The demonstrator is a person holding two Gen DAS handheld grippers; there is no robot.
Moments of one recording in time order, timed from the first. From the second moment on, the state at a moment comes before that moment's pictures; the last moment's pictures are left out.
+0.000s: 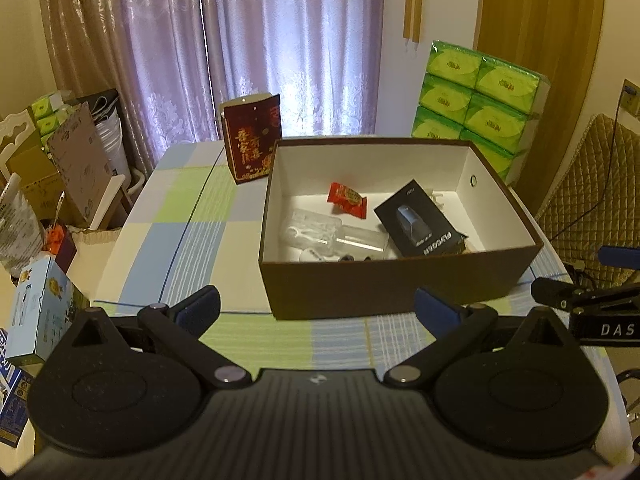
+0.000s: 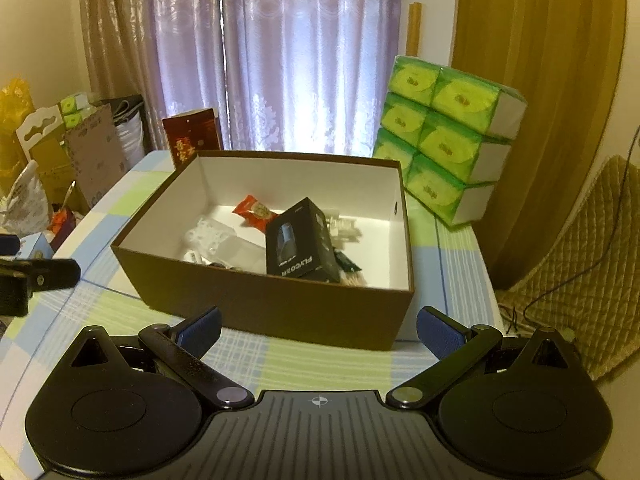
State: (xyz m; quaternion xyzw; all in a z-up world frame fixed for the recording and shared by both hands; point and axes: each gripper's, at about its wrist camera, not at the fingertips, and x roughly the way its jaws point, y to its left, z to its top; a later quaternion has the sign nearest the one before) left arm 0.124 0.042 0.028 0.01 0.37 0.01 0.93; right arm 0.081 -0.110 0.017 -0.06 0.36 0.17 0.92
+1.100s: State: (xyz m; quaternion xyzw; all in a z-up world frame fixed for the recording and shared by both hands) left arm 0.062 0.056 0.030 0.02 0.37 0.02 0.93; right arm 0.007 -0.097 0.026 -0.05 0.35 0.18 0.92
